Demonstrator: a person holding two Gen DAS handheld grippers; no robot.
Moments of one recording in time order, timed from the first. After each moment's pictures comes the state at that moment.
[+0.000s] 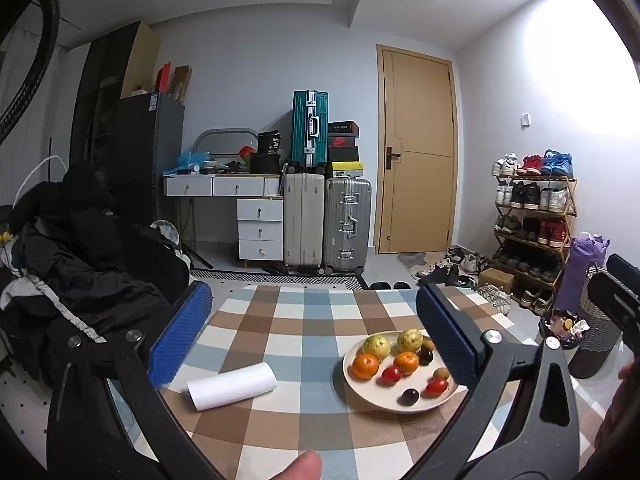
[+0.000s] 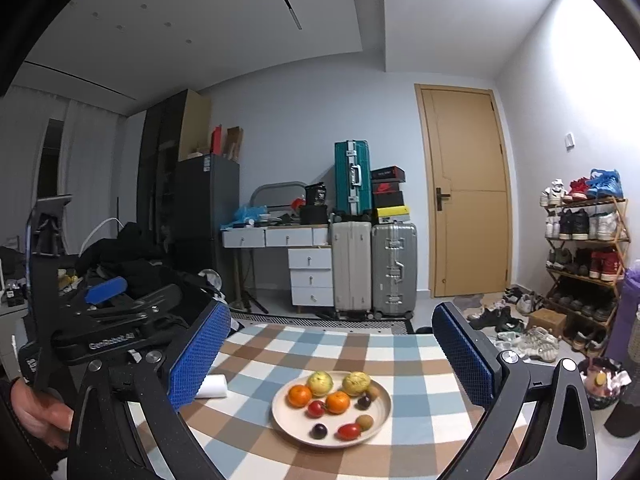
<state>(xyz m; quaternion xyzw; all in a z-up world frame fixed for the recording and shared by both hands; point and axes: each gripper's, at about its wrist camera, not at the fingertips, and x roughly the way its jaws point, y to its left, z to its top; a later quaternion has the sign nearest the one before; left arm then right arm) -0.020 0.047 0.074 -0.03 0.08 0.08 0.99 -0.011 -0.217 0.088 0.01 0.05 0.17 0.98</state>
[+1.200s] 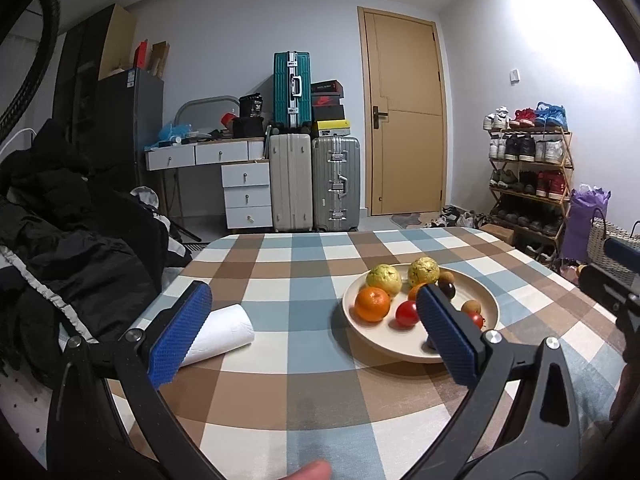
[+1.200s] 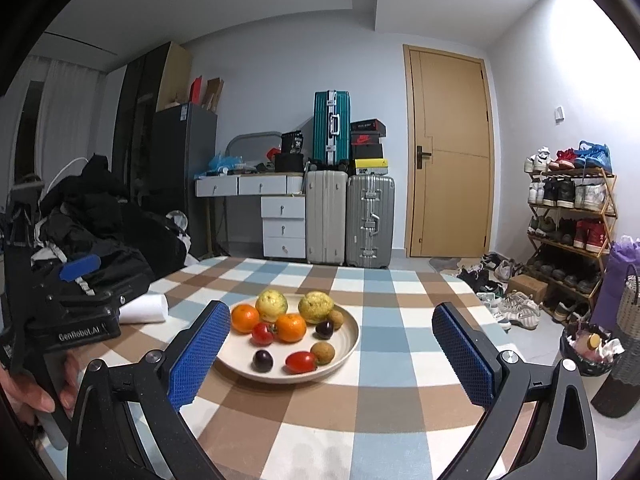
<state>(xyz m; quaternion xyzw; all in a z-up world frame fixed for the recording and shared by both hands) 0.086 0.044 -0.075 0.00 0.14 0.06 0.99 0.055 -0.223 -0.040 -0.03 0.13 0.14 0.98</state>
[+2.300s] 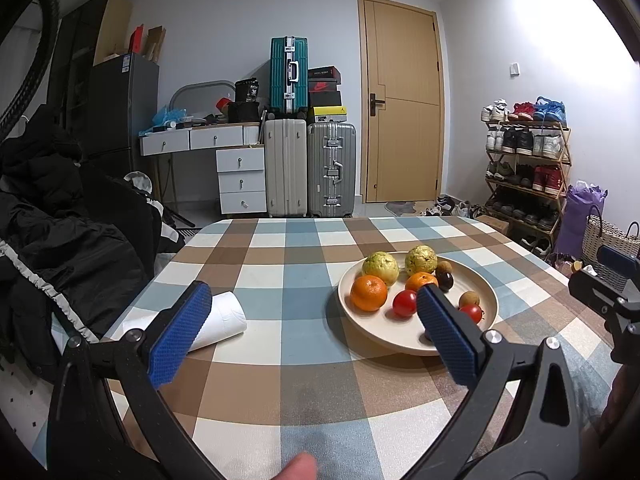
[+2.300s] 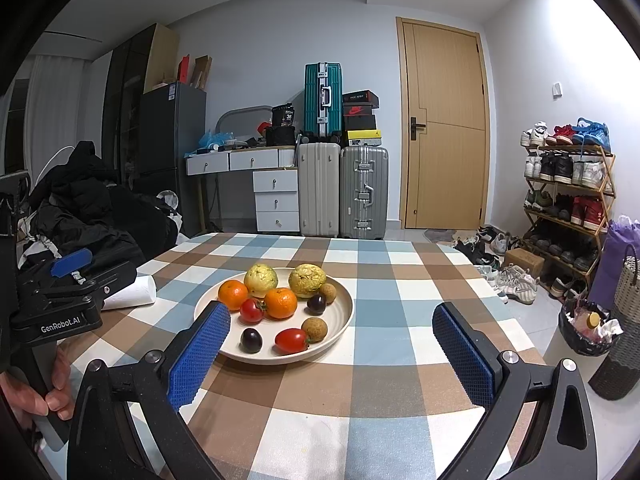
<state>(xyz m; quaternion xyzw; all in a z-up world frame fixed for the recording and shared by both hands) 0.099 0.049 -0.082 -0.01 0.16 0.05 0.99 0.071 -0.223 -0.047 -0.02 0.17 0.12 0.98</state>
